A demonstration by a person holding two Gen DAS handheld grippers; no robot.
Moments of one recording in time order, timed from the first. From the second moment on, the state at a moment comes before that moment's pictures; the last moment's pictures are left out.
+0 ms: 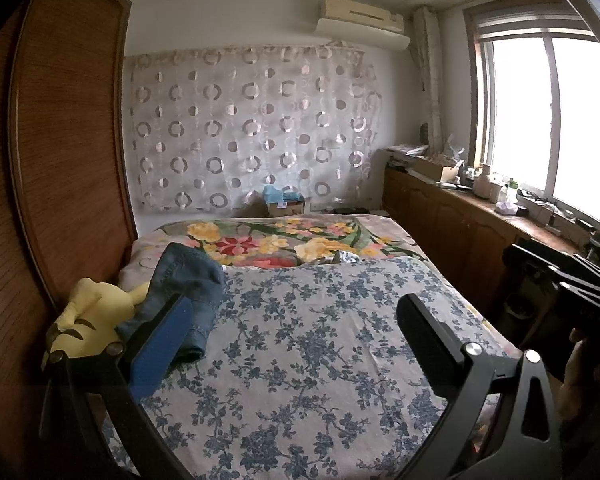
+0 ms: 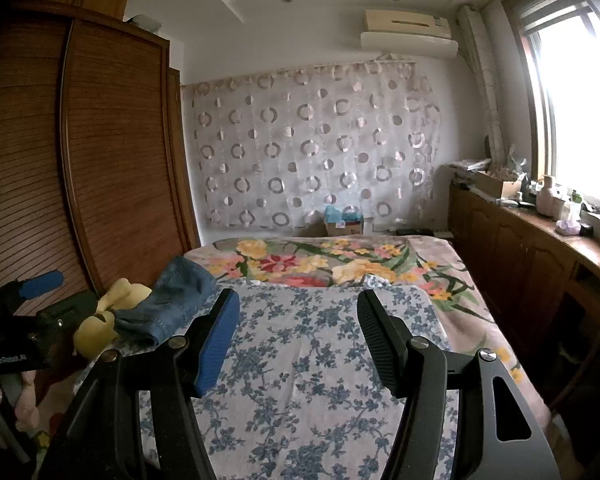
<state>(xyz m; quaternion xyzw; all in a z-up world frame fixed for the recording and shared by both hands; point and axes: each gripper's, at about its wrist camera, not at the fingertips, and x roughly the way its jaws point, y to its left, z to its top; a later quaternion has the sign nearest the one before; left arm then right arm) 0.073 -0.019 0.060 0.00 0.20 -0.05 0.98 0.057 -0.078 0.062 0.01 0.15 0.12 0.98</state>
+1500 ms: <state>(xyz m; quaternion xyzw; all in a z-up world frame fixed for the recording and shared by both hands) 0.072 -0.018 0.060 0.00 0.20 -0.05 0.98 0.056 -0.080 0.064 0.01 0.14 0.12 0.98</state>
